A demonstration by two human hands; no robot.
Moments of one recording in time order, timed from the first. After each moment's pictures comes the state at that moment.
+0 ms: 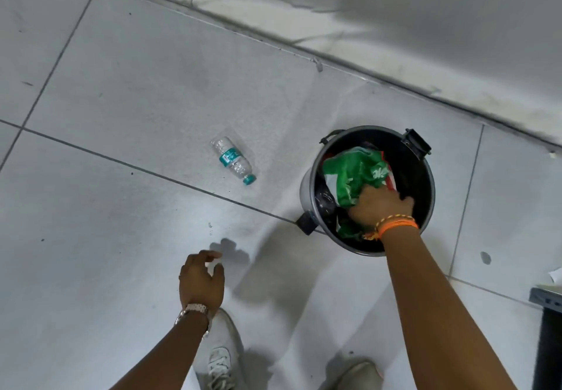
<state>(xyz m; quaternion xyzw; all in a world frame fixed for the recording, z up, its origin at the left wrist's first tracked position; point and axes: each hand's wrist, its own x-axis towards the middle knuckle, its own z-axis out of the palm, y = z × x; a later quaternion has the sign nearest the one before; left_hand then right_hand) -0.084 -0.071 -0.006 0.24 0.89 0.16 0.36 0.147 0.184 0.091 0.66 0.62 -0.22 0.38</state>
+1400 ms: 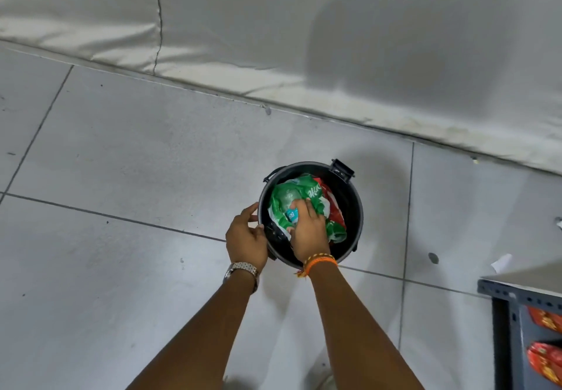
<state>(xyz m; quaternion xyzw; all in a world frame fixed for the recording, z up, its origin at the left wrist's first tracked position) 0.033 0.099 0.087 0.30 0.80 0.35 0.38 0.158 0.149 0.071 0.65 0.69 -0.32 0.01</state>
